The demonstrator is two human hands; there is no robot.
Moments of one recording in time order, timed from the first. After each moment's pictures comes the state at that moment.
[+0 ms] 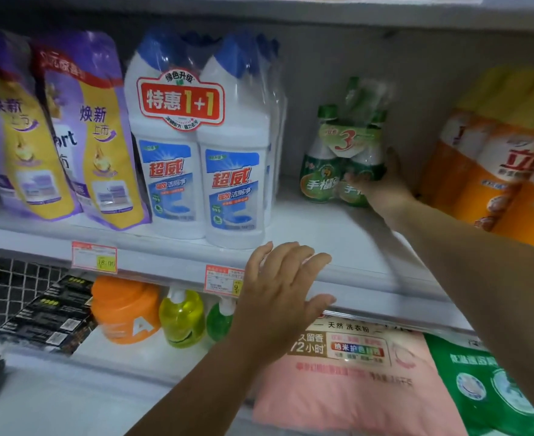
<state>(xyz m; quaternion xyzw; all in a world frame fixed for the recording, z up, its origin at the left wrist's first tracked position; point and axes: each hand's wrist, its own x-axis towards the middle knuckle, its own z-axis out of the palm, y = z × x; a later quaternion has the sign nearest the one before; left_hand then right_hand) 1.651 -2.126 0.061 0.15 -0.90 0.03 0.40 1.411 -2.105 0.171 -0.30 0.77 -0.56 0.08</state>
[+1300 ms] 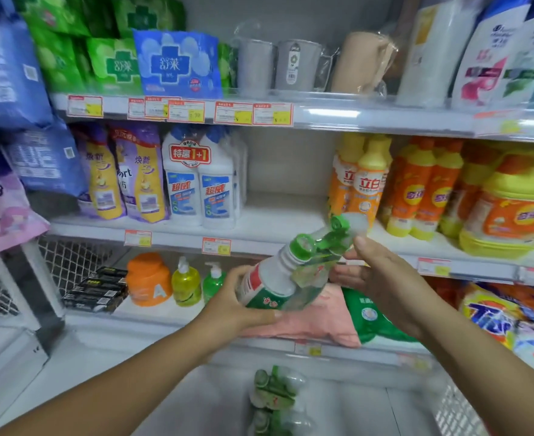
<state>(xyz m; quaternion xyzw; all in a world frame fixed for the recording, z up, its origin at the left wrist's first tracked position) 1.800 -1.953 0.148 0.25 -0.72 -0.61 0.23 1.619 -1.782 0.216 -0.34 0.57 -0.67 0.33</state>
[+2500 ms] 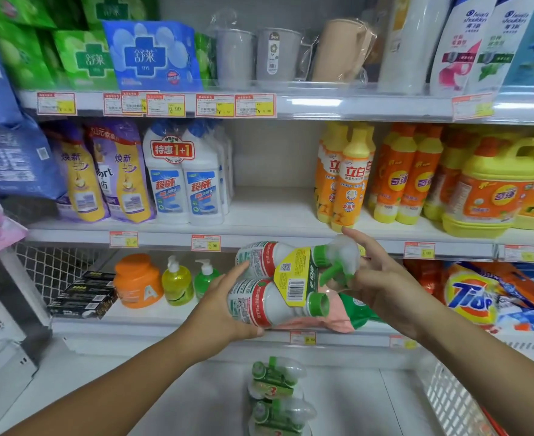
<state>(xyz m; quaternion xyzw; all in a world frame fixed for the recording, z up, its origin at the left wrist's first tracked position) 1.809 -1.971 0.122 0.20 -0.82 -0.49 0.21 1.619 -1.765 0.196 -0.32 0.53 -0.69 0.38</state>
